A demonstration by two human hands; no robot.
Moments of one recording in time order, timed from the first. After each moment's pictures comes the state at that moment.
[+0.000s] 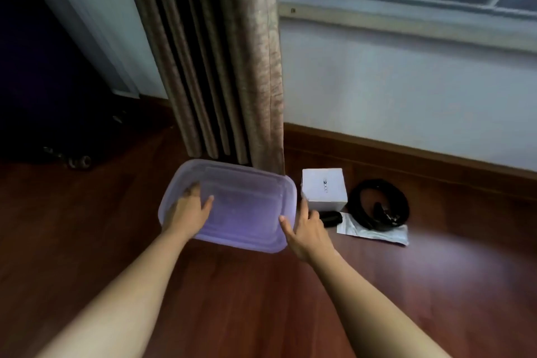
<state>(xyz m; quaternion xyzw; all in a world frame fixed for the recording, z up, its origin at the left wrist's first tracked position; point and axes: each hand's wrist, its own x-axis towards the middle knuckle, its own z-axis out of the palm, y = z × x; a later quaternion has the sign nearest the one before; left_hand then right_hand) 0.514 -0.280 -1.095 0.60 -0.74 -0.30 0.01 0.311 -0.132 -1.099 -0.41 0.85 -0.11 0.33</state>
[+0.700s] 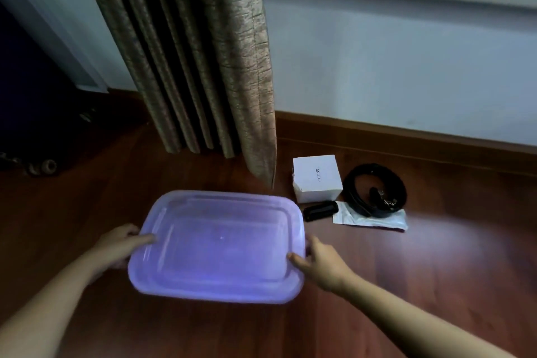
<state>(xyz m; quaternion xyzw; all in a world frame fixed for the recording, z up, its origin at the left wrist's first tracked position) 0.619 -0.307 -1.138 0.65 -0.59 -0.47 -0.05 0.299 -0.076 -1.144 -0.40 0.79 -0.16 0.43</state>
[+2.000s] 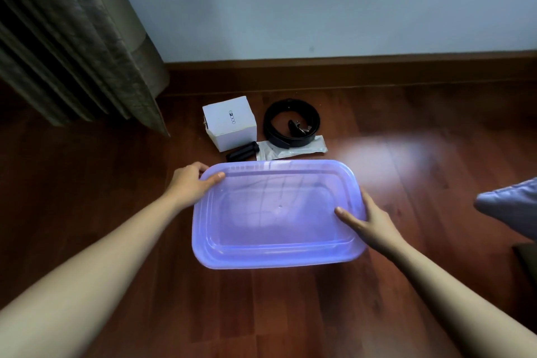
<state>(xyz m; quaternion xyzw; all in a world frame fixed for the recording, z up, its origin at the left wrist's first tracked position) 0.384 -0.170 -1.164 0.45 -0.83 -0.32 -0.05 0.197 0.149 -1.170 -0.17 0.88 -0.31 0.31</state>
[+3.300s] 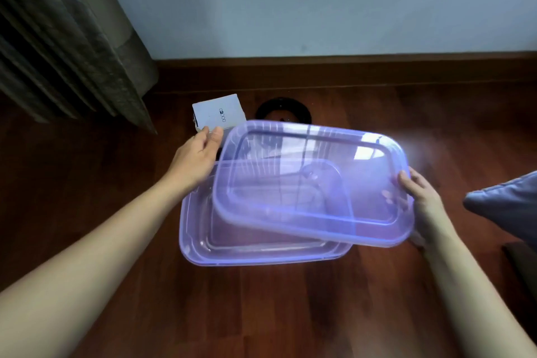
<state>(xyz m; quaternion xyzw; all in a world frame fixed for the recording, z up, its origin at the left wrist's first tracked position) 0.345 -0.142 -1.116 0.42 -0.82 -0.38 0.07 0.149 0.173 -1.130 0.04 0.64 -0.72 0.27</state>
